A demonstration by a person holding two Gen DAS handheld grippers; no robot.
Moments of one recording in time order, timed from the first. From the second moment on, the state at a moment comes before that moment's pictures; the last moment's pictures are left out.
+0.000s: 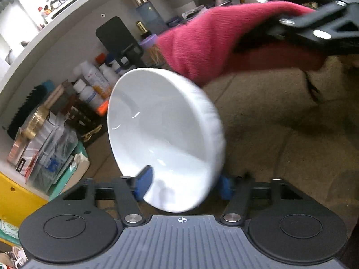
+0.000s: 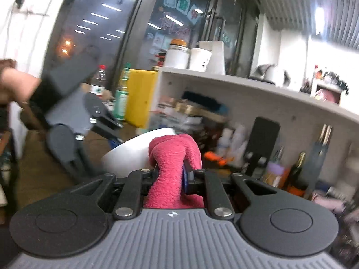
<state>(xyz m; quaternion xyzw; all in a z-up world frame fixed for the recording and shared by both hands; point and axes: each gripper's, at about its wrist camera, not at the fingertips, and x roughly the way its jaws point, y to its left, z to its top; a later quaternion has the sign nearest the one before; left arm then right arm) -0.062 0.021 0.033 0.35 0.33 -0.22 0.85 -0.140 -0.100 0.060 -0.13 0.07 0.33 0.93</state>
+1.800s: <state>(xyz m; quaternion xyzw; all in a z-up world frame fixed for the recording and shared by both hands) -0.008 0.047 0.046 0.21 0.40 -0.21 0.87 -0.086 -0.092 0.067 -0.12 0.12 0.34 0.92</state>
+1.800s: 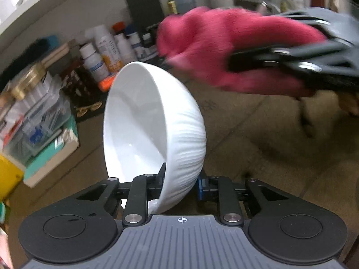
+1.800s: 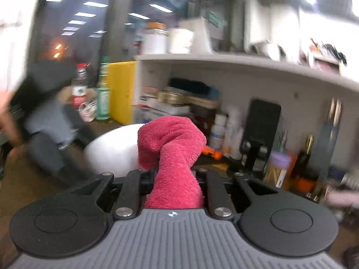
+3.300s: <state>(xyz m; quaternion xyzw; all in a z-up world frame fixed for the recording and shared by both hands) -0.047 0.033 0.056 0.16 0.38 -0.25 0.88 -0.127 -0.132 0.056 -0.11 0.13 0.43 0.89</state>
